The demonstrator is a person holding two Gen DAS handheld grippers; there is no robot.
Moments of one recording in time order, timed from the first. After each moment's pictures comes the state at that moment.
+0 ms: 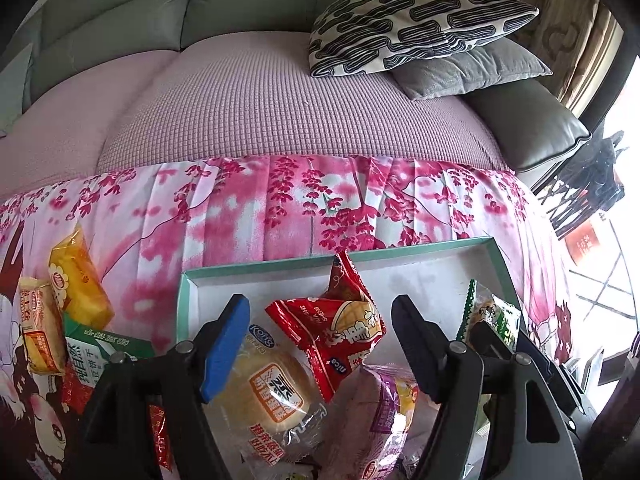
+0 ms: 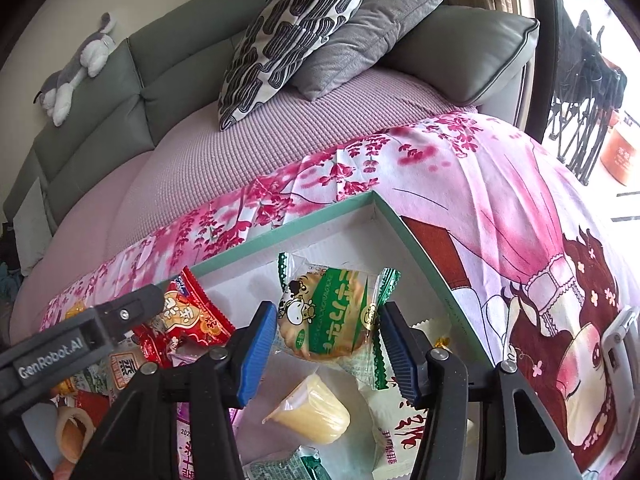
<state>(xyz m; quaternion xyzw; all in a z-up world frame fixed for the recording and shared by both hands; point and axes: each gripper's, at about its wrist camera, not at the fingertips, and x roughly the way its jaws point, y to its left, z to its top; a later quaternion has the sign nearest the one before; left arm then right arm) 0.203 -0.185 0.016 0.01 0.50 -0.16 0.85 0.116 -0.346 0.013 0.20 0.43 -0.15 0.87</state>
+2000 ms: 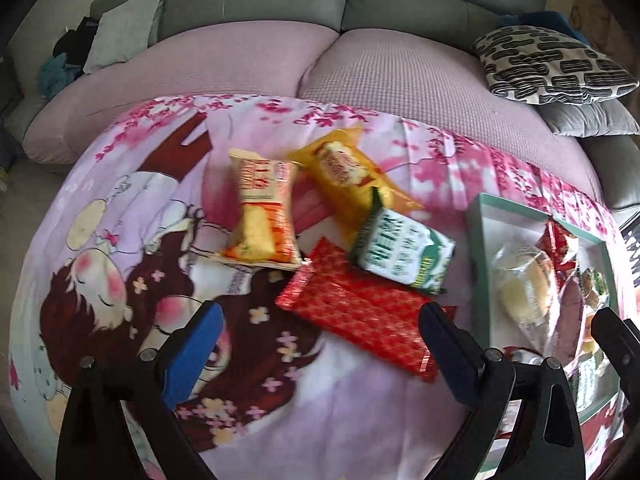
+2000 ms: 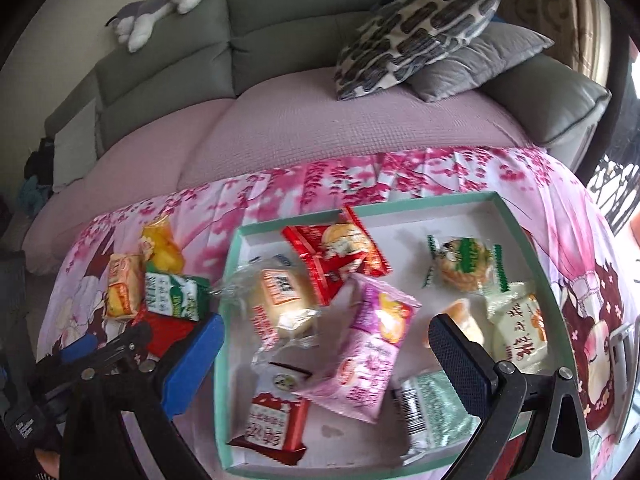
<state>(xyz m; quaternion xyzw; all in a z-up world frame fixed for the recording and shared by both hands) 0.143 0.014 0.001 -0.02 0.50 0.03 0.87 0.105 -0.211 0.055 0.11 0.46 -0.05 0.88</state>
